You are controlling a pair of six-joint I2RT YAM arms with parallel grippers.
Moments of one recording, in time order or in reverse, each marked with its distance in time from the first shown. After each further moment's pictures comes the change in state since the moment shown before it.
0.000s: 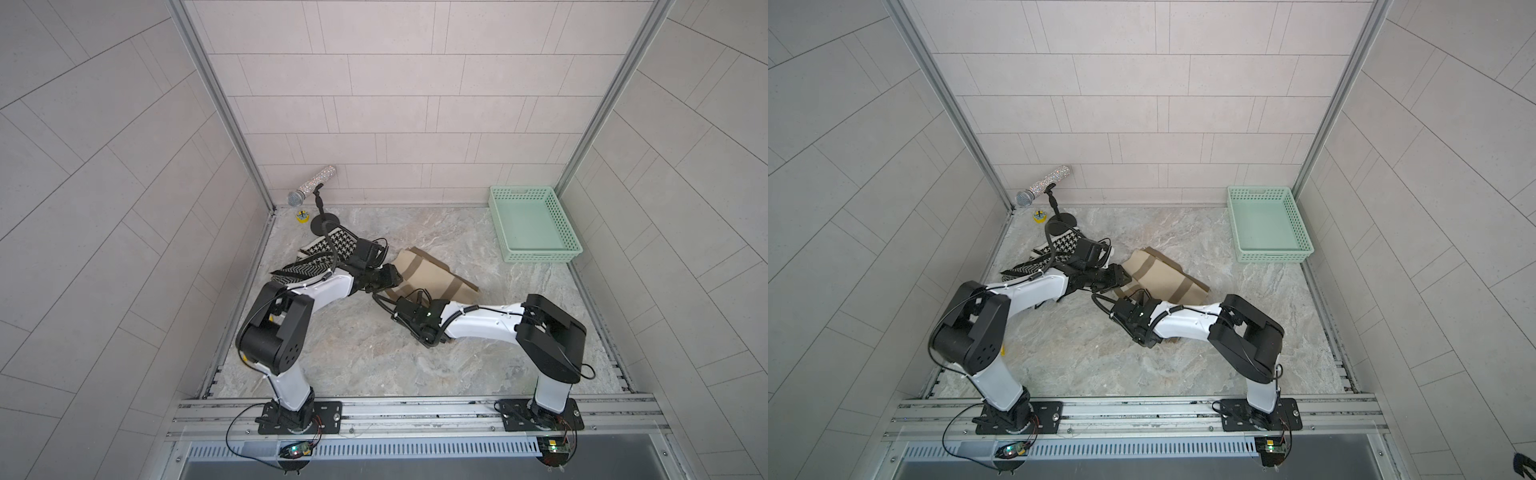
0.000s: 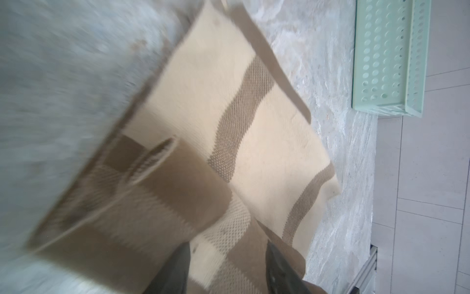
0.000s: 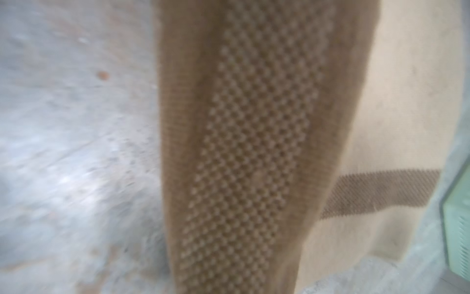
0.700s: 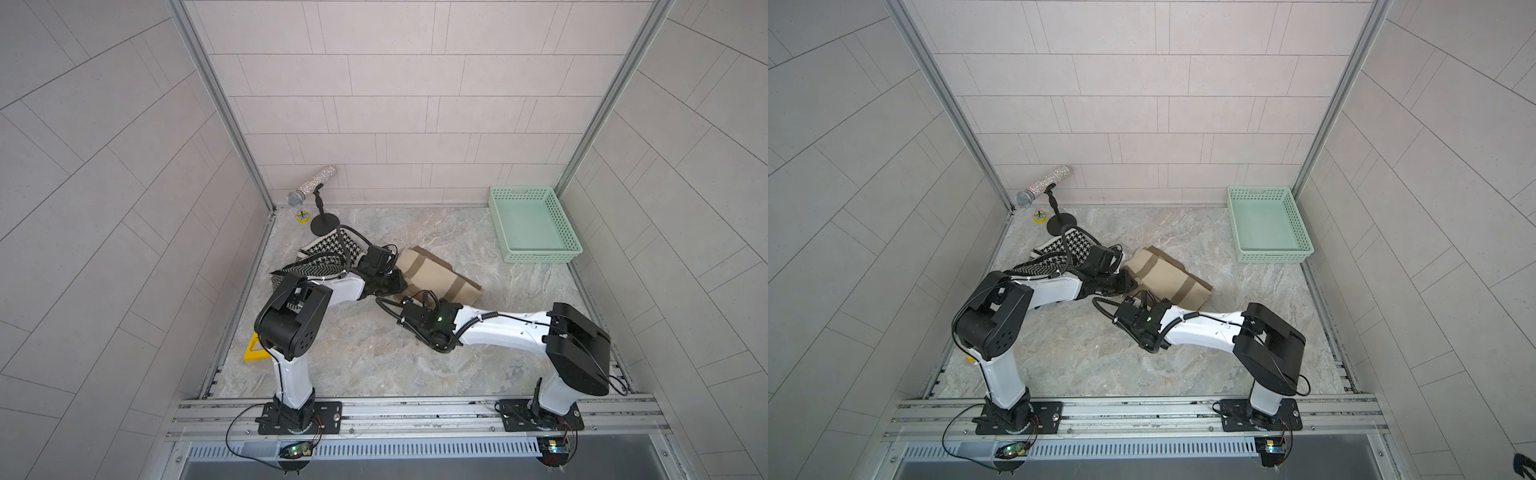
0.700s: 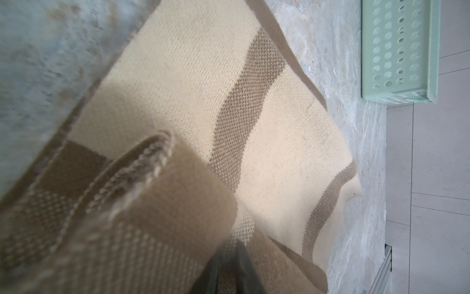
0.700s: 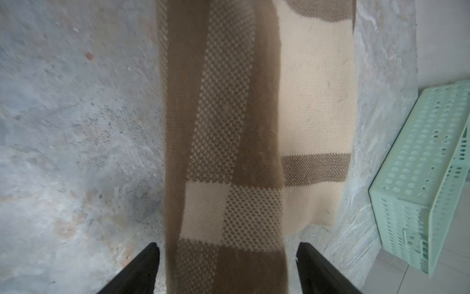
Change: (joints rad) left arm -0.069 0.196 -0.002 0.203 0.005 -0.003; right arm 0.049 -0.080 -0.036 -0.052 0.241 -0.087
